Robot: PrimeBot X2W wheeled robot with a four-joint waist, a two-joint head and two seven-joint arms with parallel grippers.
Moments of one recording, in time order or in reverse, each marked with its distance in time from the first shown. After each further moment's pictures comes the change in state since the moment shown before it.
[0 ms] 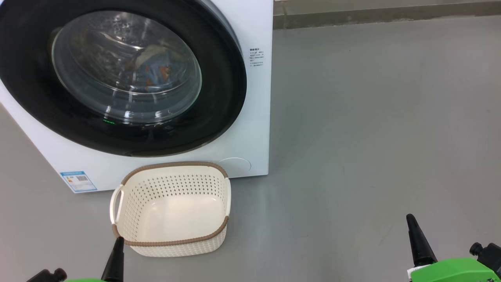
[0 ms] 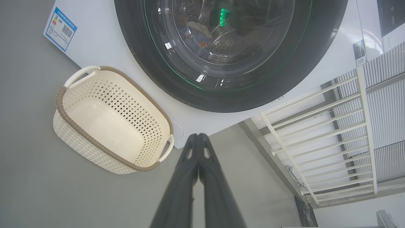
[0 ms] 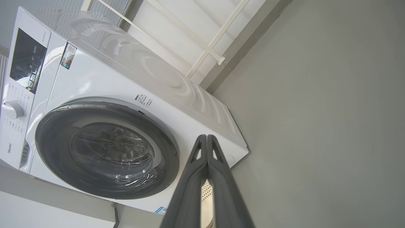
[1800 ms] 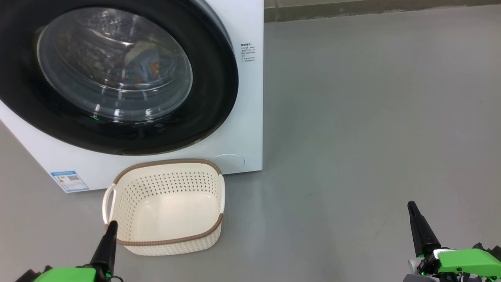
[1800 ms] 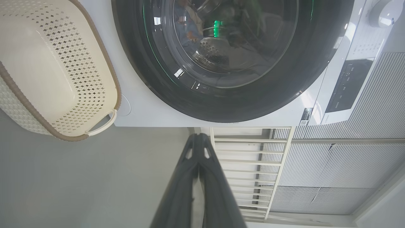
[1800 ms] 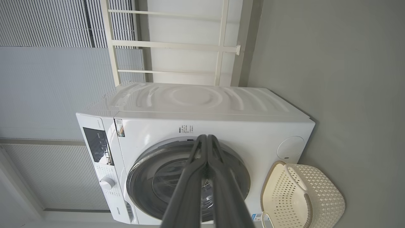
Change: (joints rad) left arm -0.057 -0.020 0.093 0.000 -0.488 0.000 0.155; right arm -0.053 -0.001 -0.020 0.012 0.607 -0.005 0.156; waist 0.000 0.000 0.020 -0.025
